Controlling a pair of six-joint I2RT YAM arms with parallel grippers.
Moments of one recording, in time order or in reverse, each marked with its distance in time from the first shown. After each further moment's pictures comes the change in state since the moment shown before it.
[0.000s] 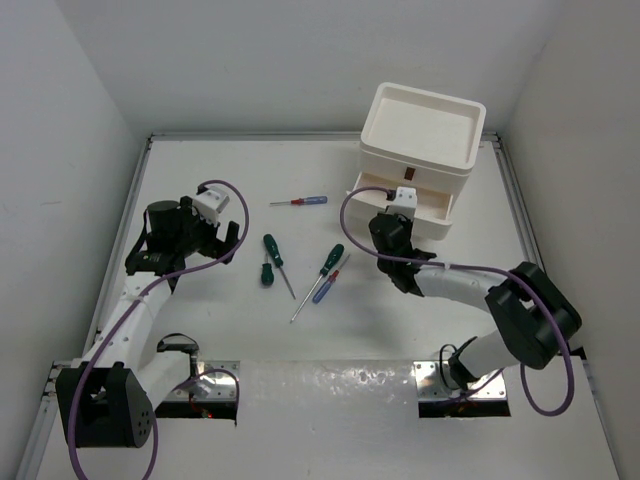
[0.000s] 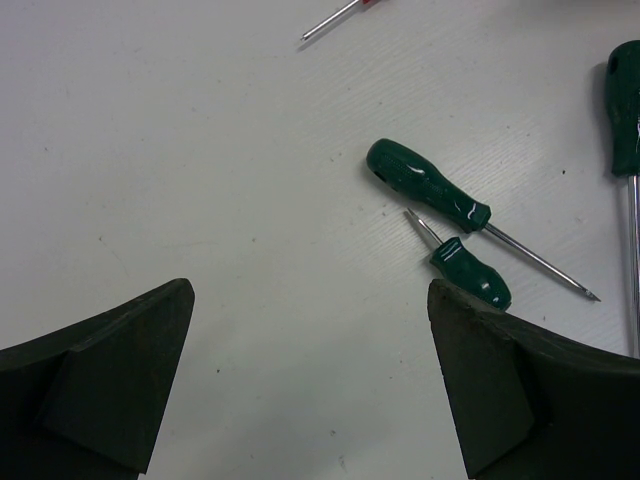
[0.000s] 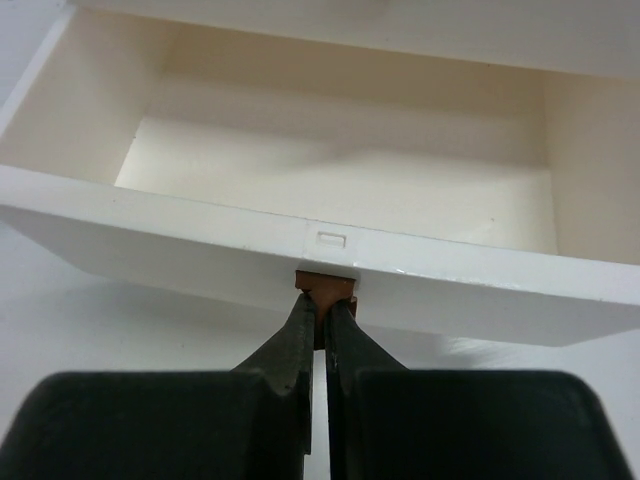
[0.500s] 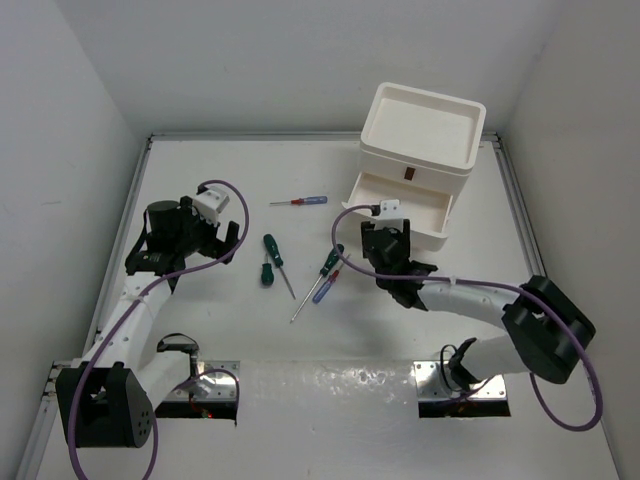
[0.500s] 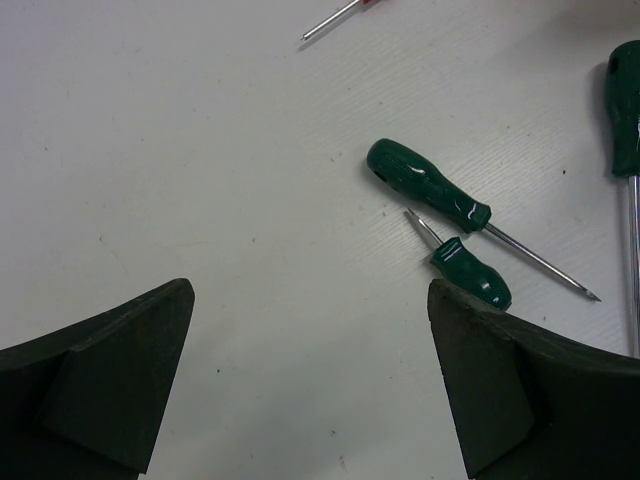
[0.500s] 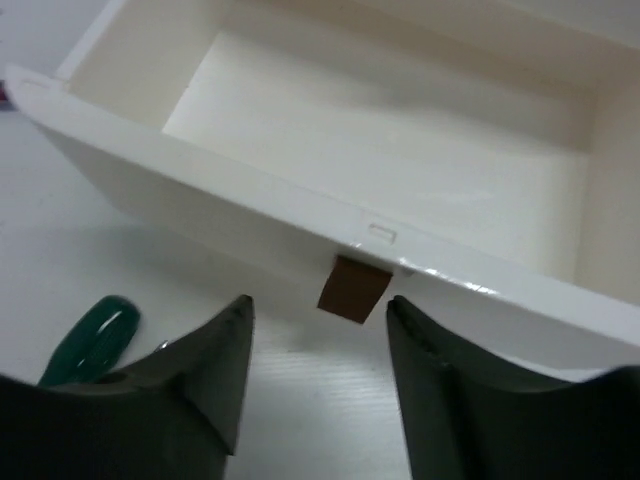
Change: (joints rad) left arm 0.000 0.000 0.000 0.000 0.000 0.000; right arm 0.119 -0.094 -0.060 -0.084 -0.014 -0.049
